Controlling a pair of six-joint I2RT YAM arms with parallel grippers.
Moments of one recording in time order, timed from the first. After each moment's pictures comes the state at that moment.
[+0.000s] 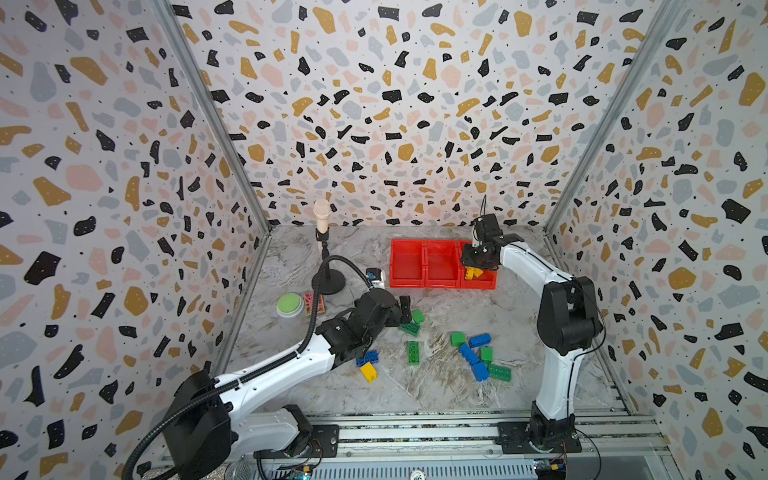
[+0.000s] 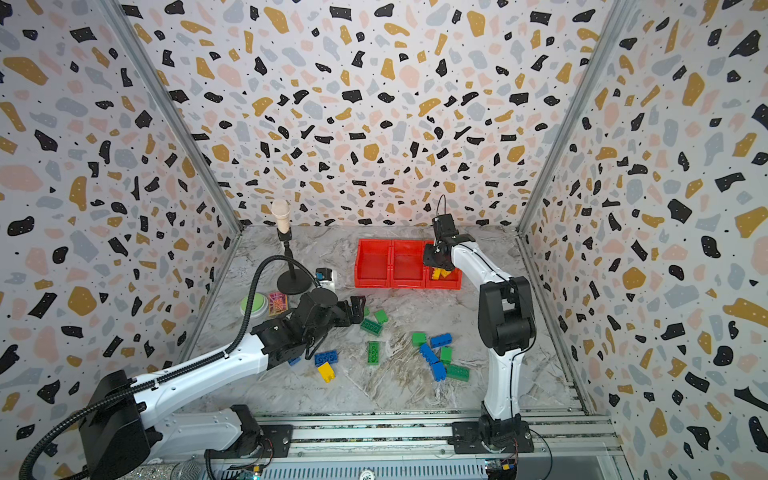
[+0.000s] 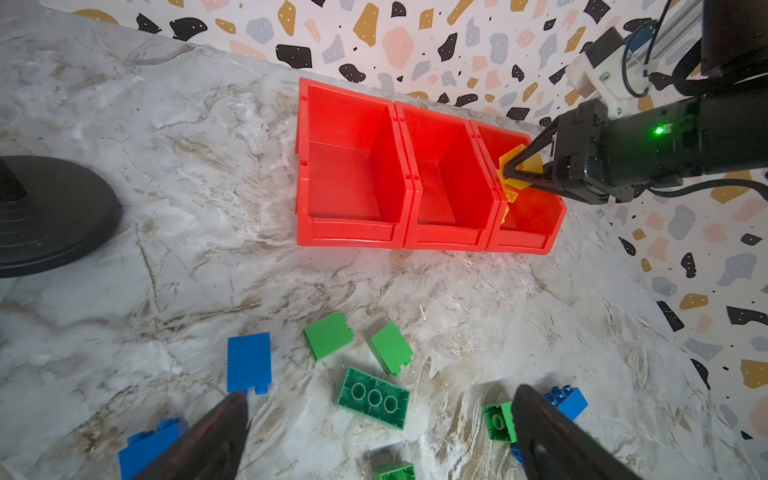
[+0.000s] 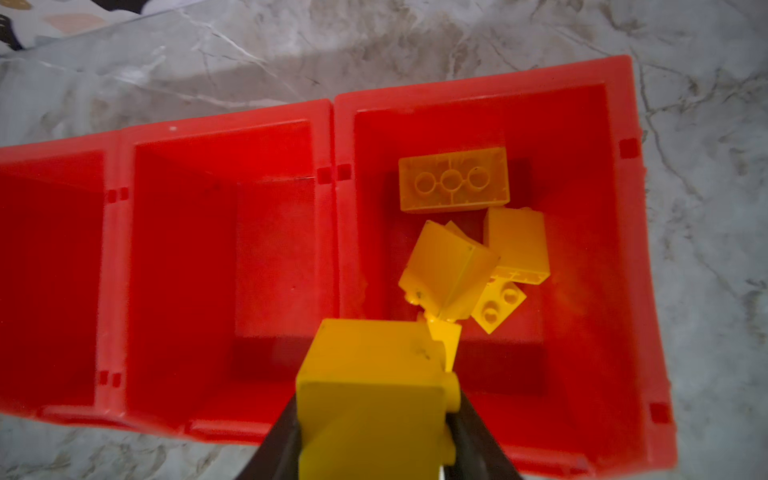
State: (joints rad) left arm -0.83 1.22 0.83 -0.20 -0.35 -0.64; right arm 0.25 2.03 1.68 -0.63 -0.03 0.33
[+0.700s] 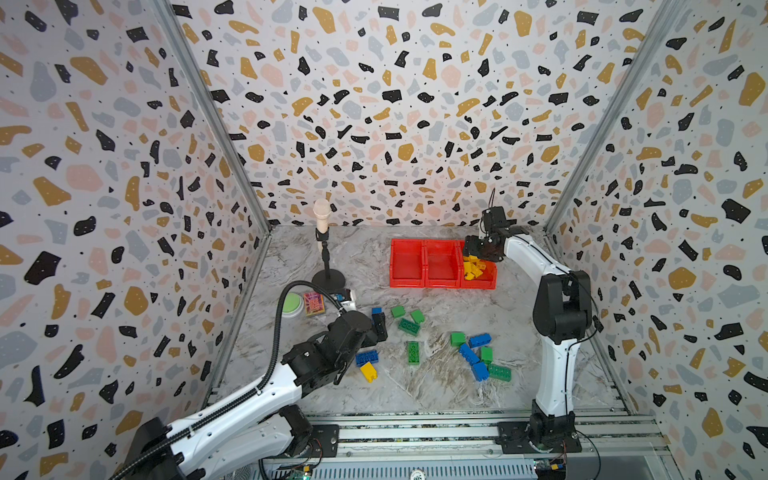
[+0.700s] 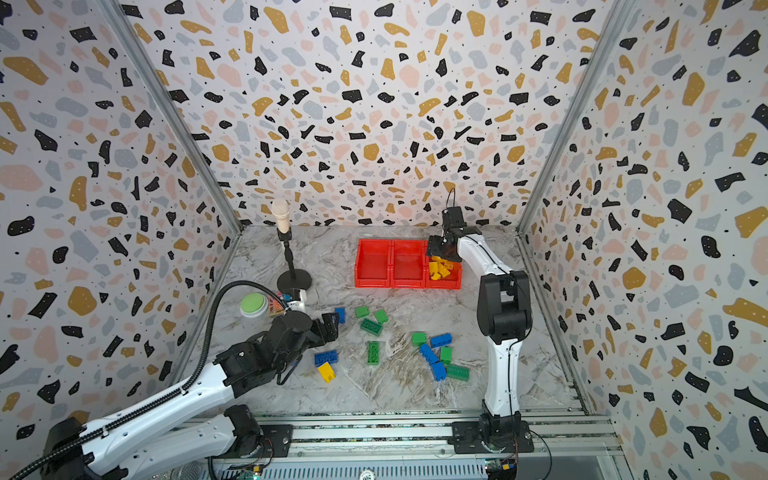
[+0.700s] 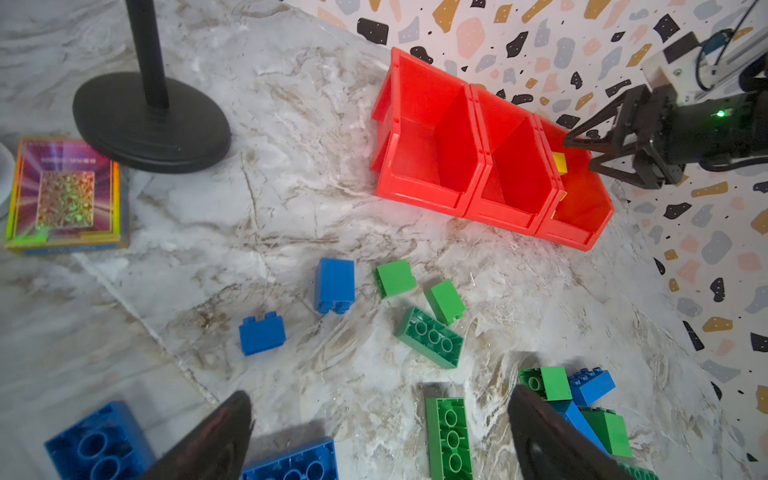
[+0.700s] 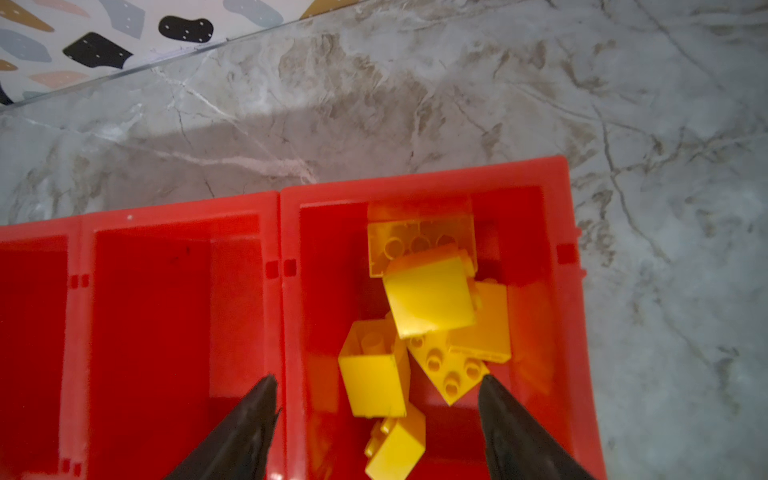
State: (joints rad) left arm -0.83 0.90 0.62 -0.40 -0.40 -0.81; right arm 0.21 2.07 1.77 -0.67 -0.07 0.30
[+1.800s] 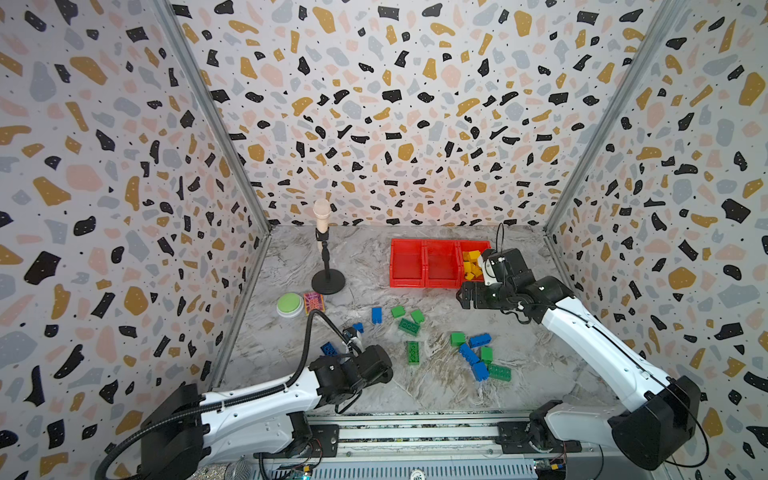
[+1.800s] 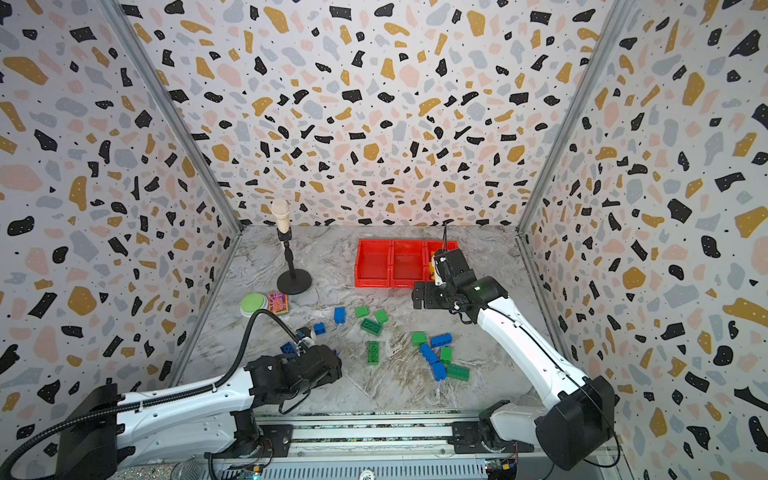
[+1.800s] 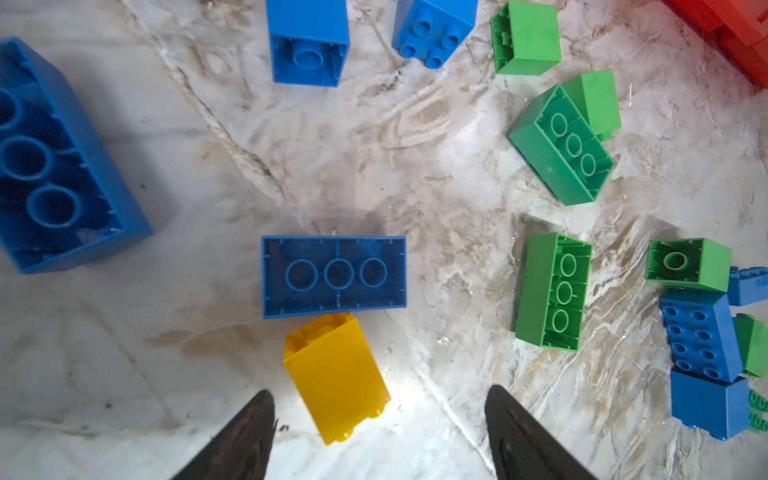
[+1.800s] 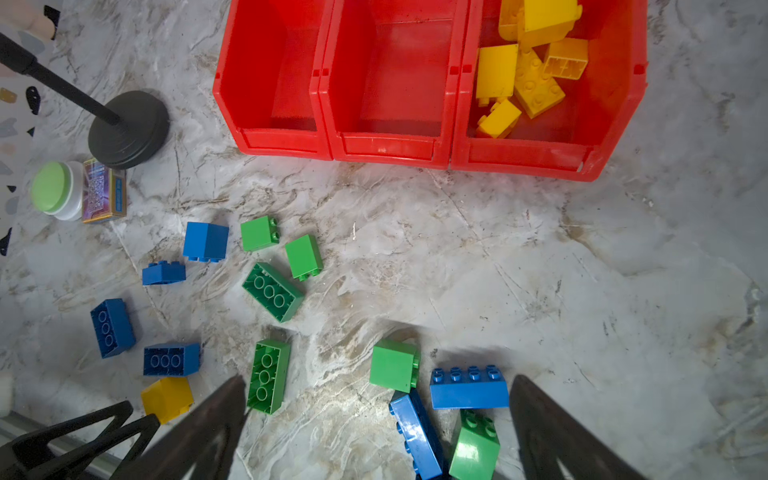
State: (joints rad) left arm -1.06 1.09 0.56 -0.60 -0.32 -1.30; right arm 0.49 1.25 1.15 -0.80 -0.06 0.38
